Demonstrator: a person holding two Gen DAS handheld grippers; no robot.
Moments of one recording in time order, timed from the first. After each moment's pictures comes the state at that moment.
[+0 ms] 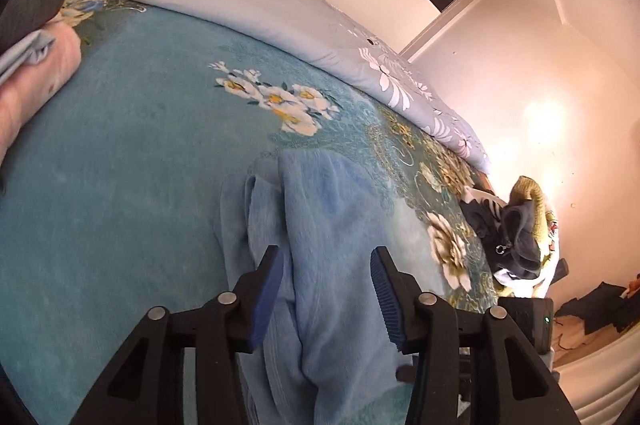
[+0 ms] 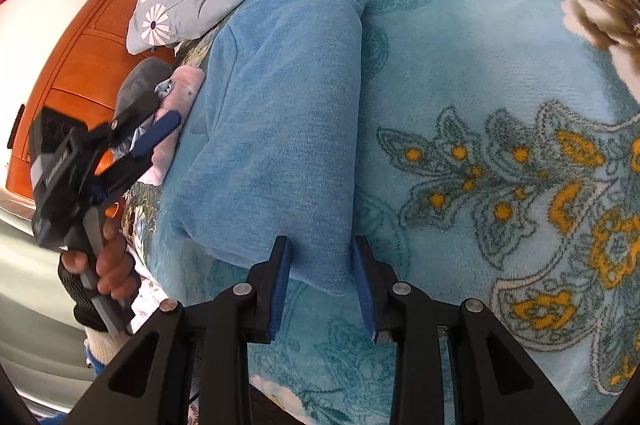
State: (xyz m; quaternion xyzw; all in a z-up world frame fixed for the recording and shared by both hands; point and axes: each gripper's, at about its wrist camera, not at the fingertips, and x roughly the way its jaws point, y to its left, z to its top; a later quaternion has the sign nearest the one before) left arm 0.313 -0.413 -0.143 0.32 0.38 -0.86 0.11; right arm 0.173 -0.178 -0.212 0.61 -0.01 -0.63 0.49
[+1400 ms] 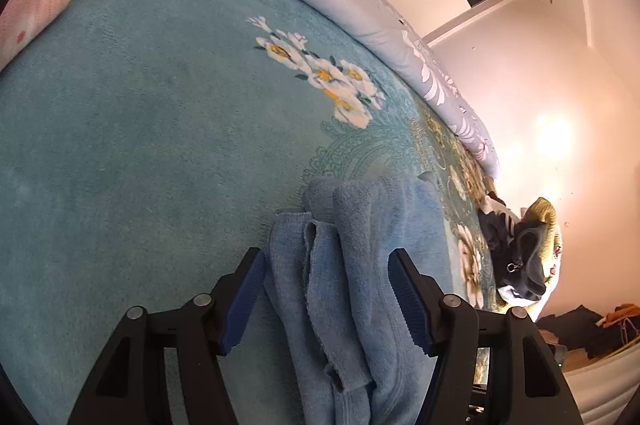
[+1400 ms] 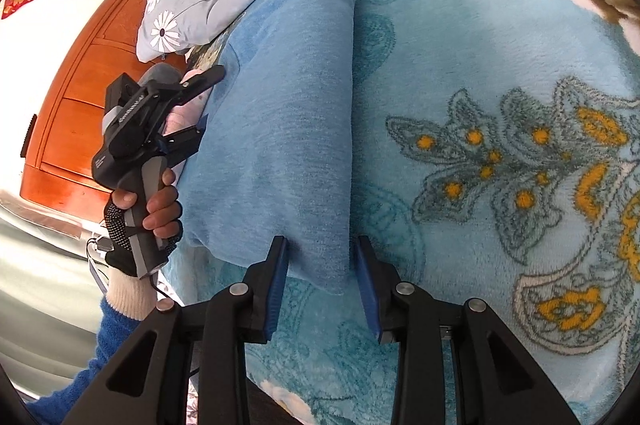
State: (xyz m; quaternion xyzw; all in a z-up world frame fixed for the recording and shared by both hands) left arm 0.290 -0.477 -0.210 0.36 0.45 -0.81 0.08; right arm 0.181 -0.179 -0.226 0.61 -0.05 -0.61 0.50
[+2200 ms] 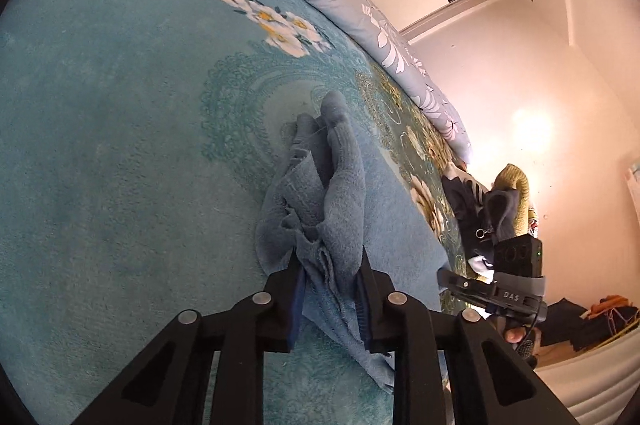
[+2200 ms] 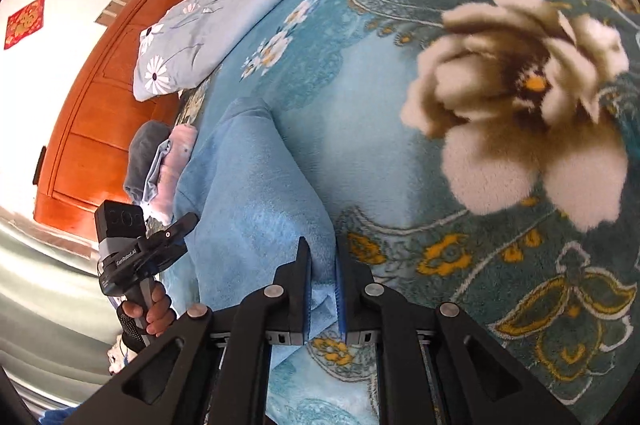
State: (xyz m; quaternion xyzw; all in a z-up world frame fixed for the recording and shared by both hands) left arm 0.311 -0.370 -0.198 0.33 0.48 -0.81 0.04; right arm 0.063 -0.098 -0.213 0.60 -0.08 -0.62 0.49
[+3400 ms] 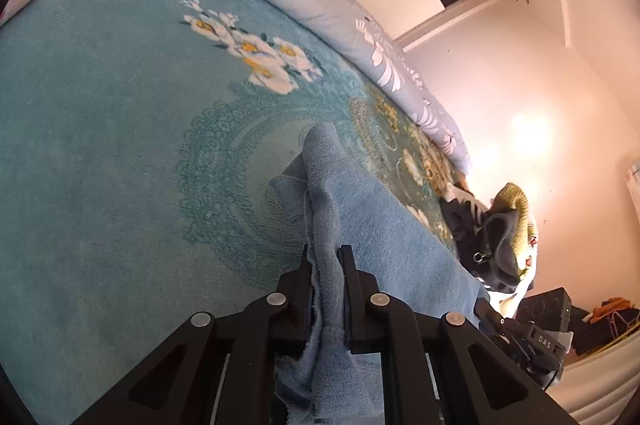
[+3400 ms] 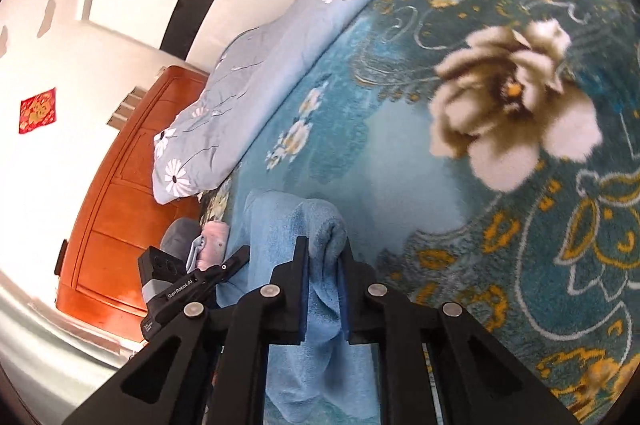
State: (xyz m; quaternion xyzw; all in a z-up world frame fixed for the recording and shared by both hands) left arm 0.293 -0.395 -0.177 0.30 0.47 -0.83 0.05; right arm 0.095 -0.091 -0.163 0.51 -0.23 -0.70 0.45
